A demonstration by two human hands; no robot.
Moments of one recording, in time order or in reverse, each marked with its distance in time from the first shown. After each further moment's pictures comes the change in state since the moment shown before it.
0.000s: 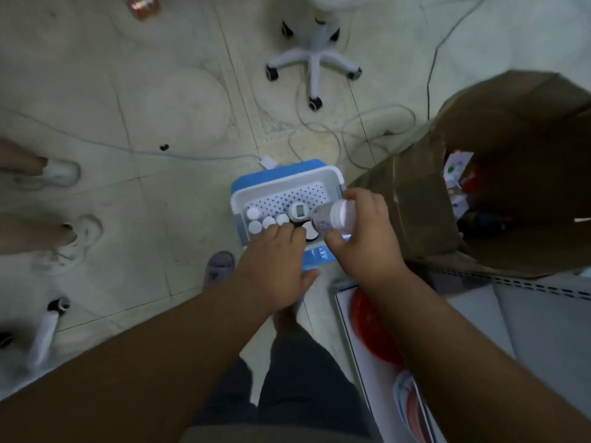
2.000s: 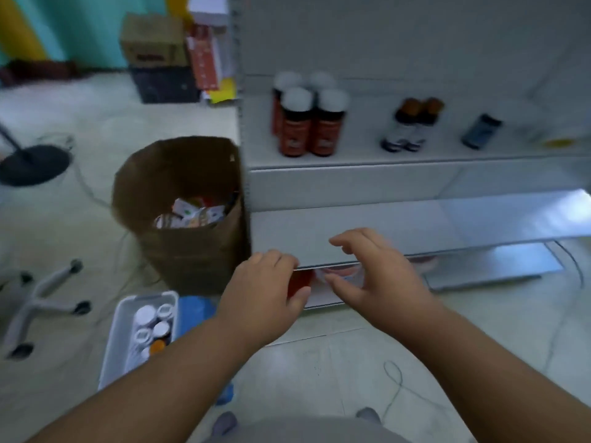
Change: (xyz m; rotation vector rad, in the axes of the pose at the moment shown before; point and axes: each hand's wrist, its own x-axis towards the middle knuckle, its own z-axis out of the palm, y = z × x) left_hand -0.233 0.192 -0.105 0.232 -0.127 1.341; right_hand -0.461 -0.164 -0.086 -0.074 0.879 0.743
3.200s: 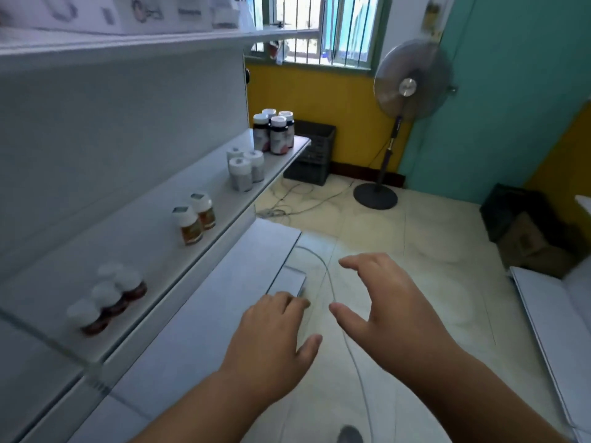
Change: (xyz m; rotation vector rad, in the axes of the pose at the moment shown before) left_hand 0.498 0.765 0.306 -0.002 -0.333 0.946; right_hand -0.162 0.684 -0.461 -0.241 0.655 0.874
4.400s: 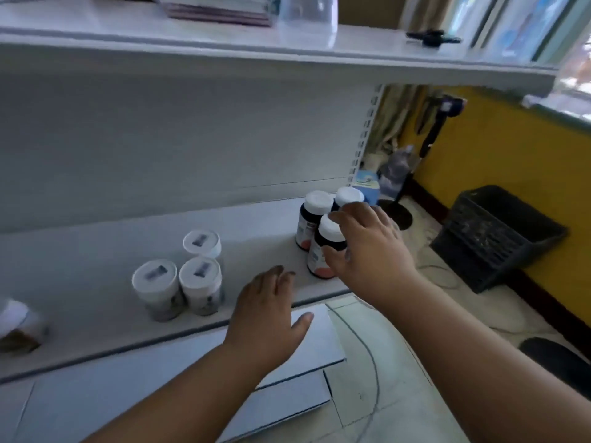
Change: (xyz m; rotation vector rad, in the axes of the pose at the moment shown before) left_hand 0.519 -0.109 0.040 0.067 0.287 -0.925; right_hand 0.654 0.165 0.110 -0.006 -0.265 -0.825
